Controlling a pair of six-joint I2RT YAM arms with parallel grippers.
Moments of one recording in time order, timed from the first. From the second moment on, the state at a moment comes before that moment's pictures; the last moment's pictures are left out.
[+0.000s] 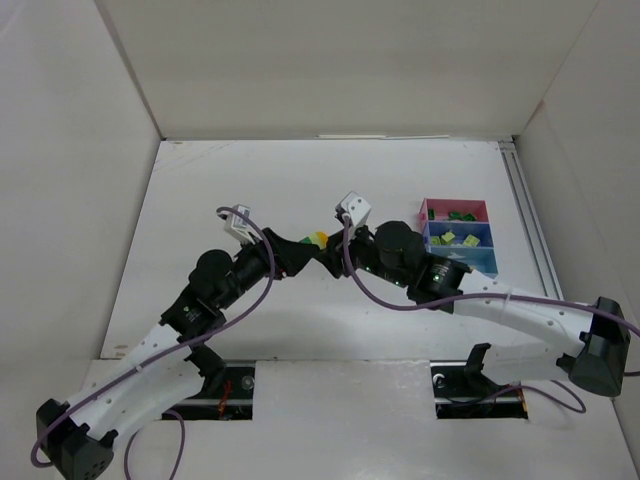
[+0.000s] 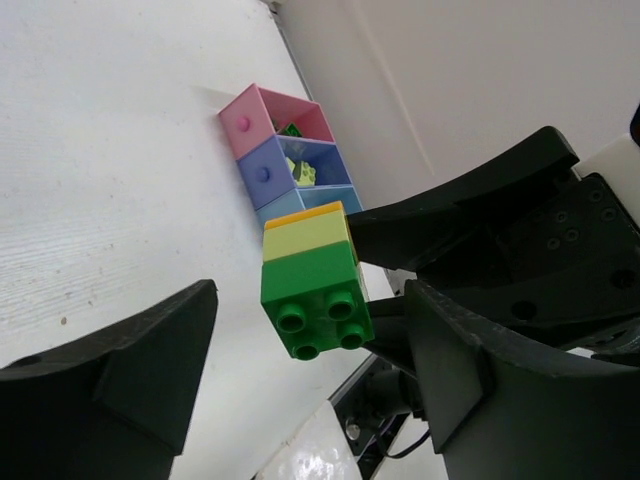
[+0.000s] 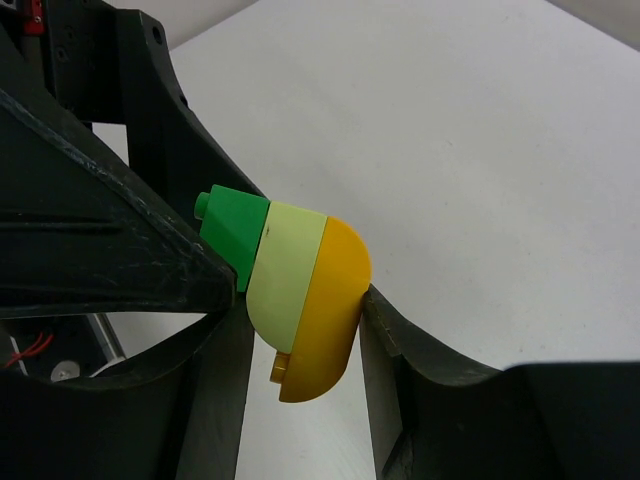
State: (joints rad) left arm -0.69 0.64 0.52 0.09 0.08 -0.88; right arm 1.04 1.21 0.96 0.03 0.09 0.12
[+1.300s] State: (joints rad) left arm -0.68 0.60 0.50 0.13 0.01 -0.92; right arm 1.04 1.26 1.01 -0.02 0.05 0.05
